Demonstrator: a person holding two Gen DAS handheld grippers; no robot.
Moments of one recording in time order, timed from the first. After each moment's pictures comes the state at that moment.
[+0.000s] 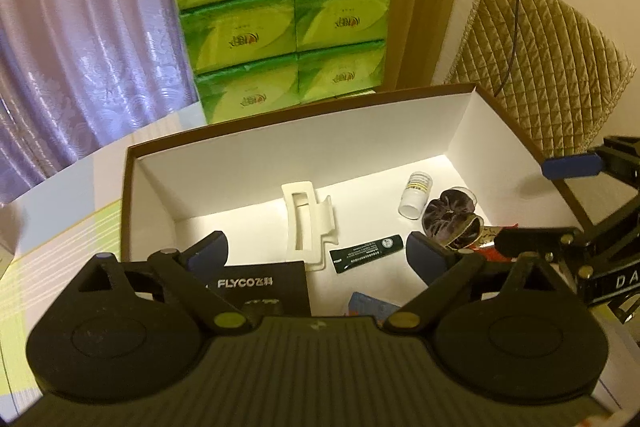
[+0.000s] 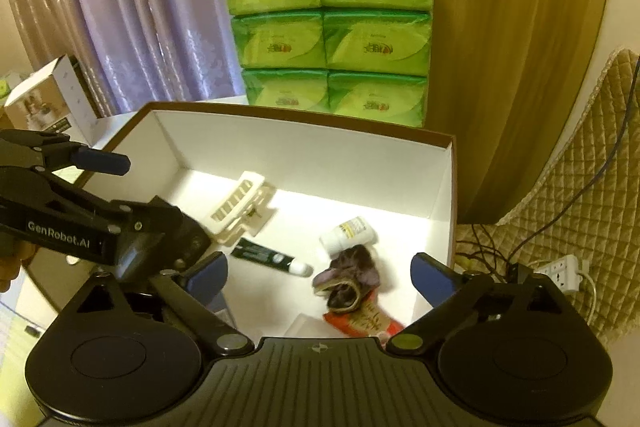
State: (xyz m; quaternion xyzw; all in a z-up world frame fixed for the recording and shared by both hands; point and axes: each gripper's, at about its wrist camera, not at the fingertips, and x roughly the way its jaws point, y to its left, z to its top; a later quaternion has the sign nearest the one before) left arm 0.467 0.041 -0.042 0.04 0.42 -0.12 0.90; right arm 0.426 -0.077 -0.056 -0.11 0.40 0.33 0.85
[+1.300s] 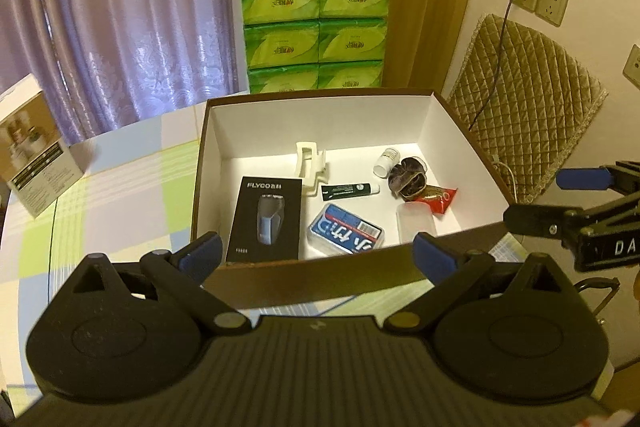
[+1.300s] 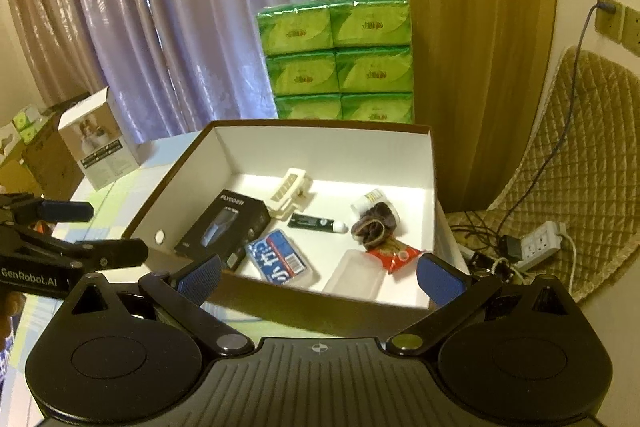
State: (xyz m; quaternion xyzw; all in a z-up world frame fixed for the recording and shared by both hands) left arm 0.298 0.044 0.024 0.00 0.39 -0.06 0.92; right arm 0.293 -0.124 0.010 -0.06 0.36 0.32 0.87
